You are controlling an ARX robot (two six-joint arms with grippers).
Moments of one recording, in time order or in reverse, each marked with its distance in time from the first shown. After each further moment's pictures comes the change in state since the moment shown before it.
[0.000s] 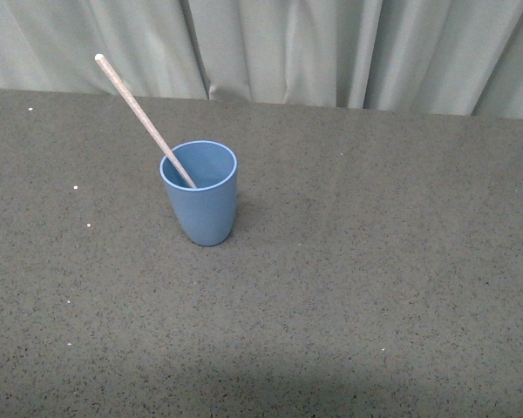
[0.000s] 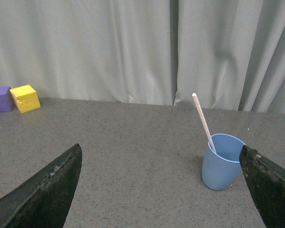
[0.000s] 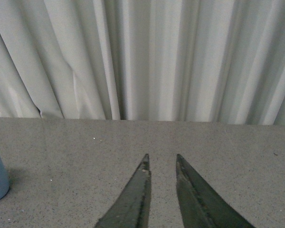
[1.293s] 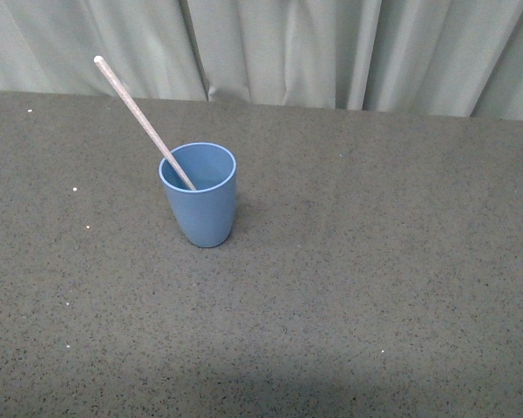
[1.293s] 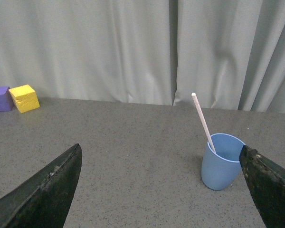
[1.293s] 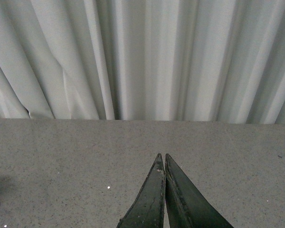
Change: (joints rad) left arm 0.000 0.000 0.000 0.000 0.000 0.000; right arm 0.000 0.554 0.000 0.547 0.003 0.001
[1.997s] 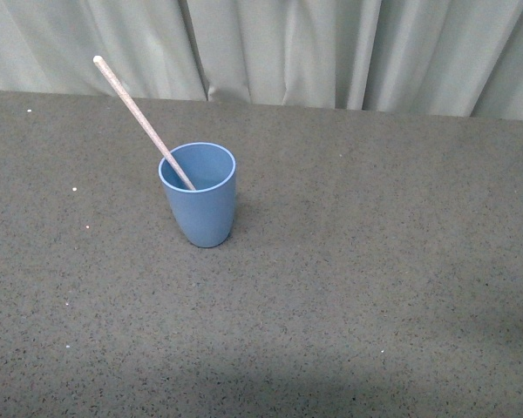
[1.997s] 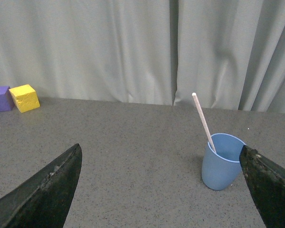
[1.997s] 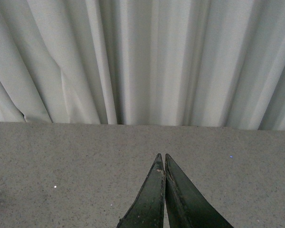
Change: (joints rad) left arm 0.000 0.000 0.000 0.000 0.000 0.000; right arm 0.076 0.577 0.096 0.469 0.075 0.000
